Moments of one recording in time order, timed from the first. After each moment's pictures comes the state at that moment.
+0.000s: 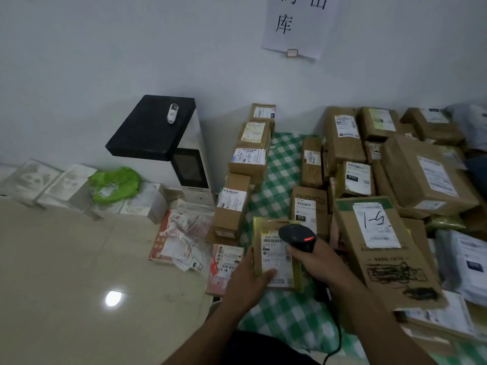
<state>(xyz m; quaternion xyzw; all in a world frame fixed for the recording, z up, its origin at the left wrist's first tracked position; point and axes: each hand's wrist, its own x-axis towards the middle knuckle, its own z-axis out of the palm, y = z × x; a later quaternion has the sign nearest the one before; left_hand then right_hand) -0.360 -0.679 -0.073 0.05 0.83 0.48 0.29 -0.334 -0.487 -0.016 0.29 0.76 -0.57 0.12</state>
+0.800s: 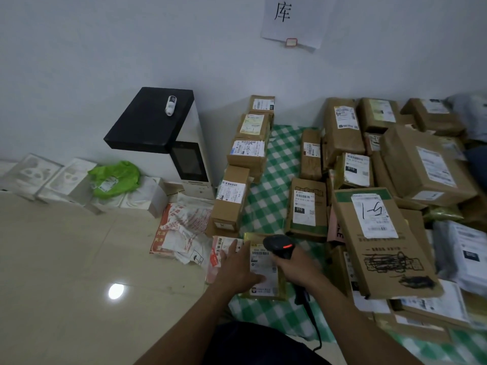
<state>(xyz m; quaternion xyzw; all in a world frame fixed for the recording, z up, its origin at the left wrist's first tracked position) -0.386 -0.690 -0.086 0.16 0.90 0.22 0.34 -0.328 -0.520 -0.064 0.31 0.78 -0.50 0.20</state>
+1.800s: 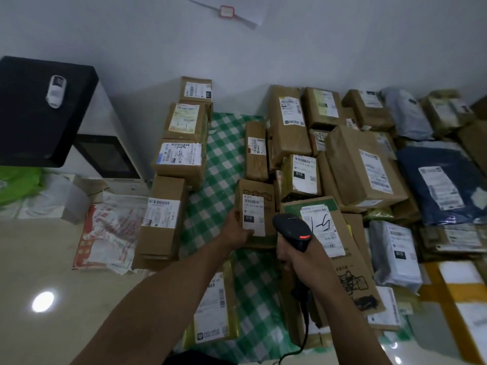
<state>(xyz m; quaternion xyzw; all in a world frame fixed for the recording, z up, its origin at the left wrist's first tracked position) -0.498 -0.504 -0.118 0.07 0.76 0.47 0.43 -0.342 -0.402 -0.015 0.44 0.71 -0.55 0.01</state>
